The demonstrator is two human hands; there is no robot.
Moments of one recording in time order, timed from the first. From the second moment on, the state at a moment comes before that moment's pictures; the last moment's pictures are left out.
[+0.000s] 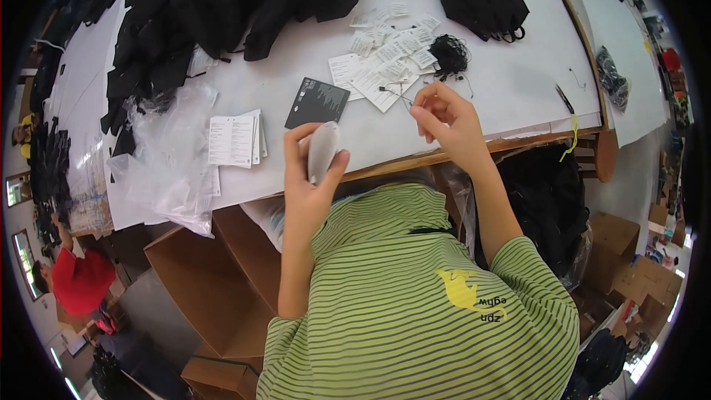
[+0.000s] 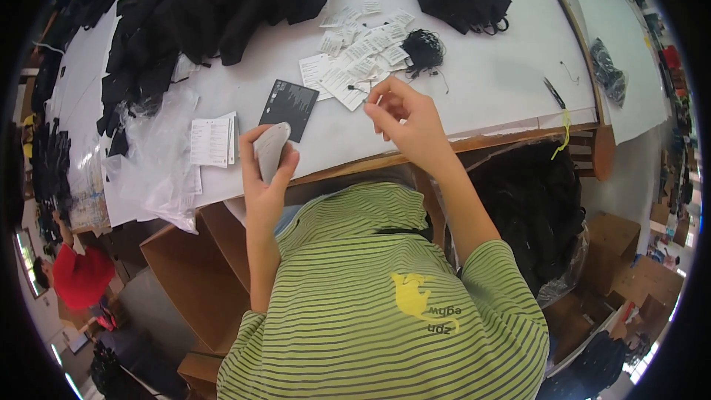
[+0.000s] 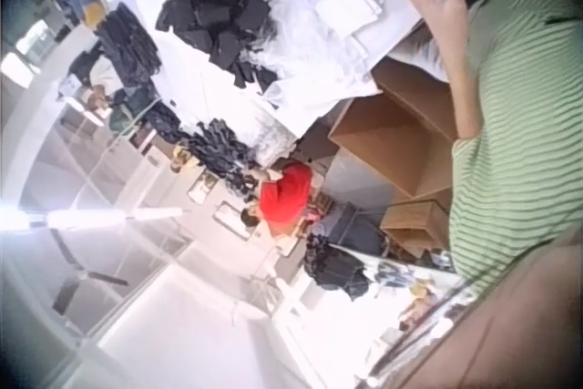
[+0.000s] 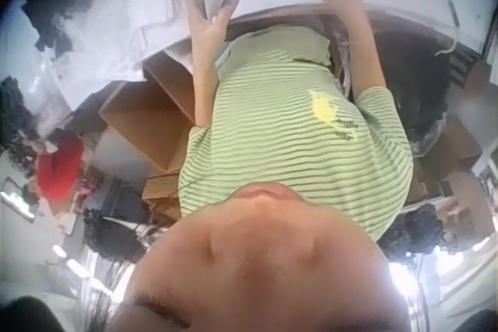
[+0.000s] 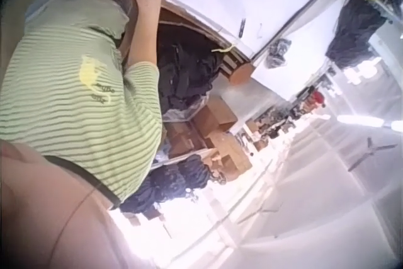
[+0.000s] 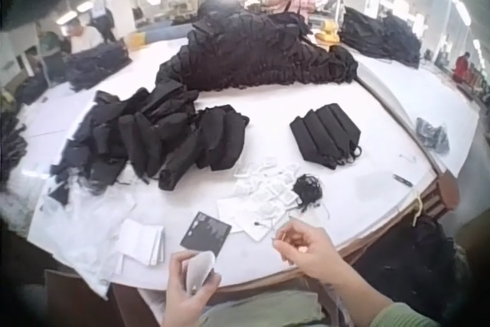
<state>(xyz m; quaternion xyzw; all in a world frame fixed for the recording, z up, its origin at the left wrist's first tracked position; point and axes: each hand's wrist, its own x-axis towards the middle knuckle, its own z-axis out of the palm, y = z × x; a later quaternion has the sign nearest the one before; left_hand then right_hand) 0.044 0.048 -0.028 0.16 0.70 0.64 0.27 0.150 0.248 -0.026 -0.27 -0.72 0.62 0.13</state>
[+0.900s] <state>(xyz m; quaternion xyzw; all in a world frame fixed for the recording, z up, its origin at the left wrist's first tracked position) 0.037 0.037 -0.032 0.25 0.55 0.74 0.30 0.127 0.207 -0.004 -0.10 -0.75 0.64 0.11</state>
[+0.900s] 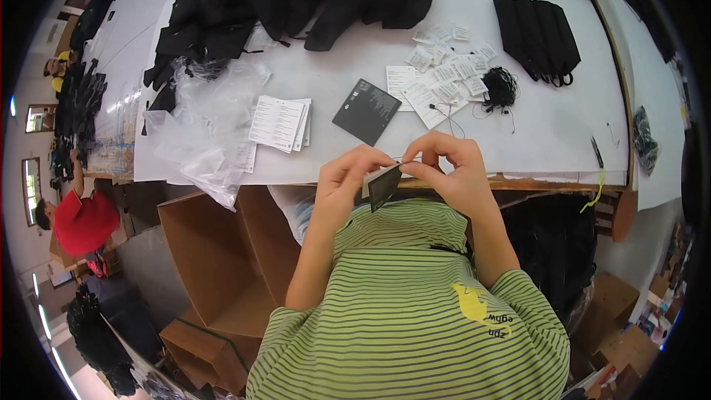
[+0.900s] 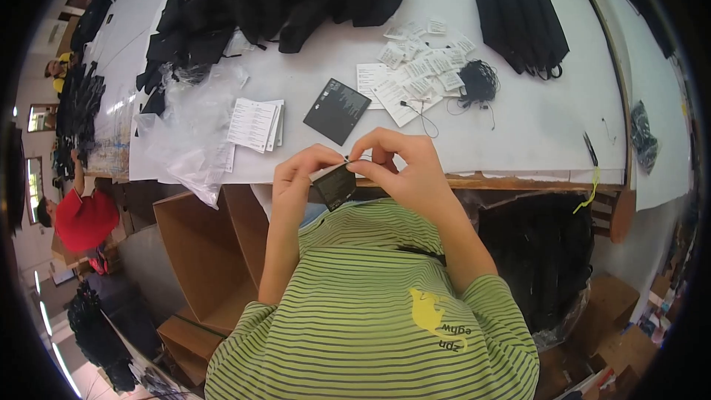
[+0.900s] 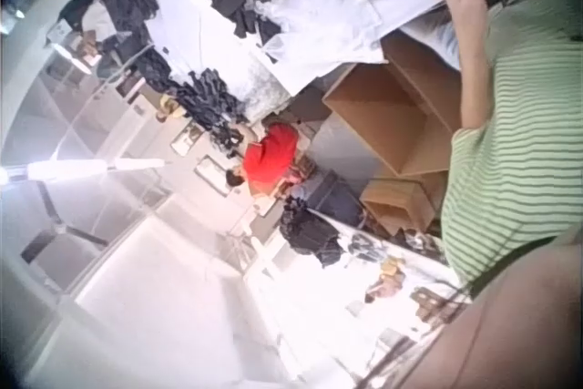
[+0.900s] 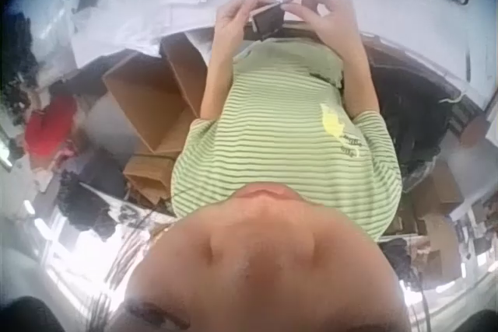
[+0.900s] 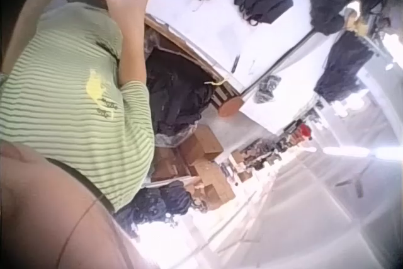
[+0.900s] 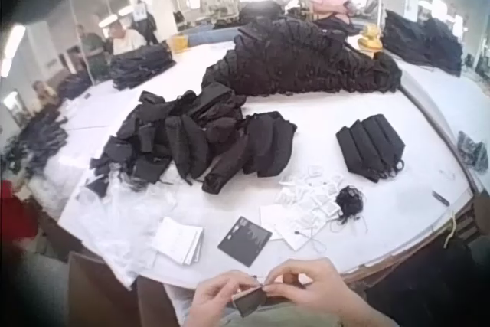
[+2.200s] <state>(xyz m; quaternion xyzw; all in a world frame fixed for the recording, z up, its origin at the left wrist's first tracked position) -0.127 0.067 -0.067 0.18 0.76 0.55 0.31 0.152 0.227 -0.027 -0.20 -0.61 0.77 -0.04</state>
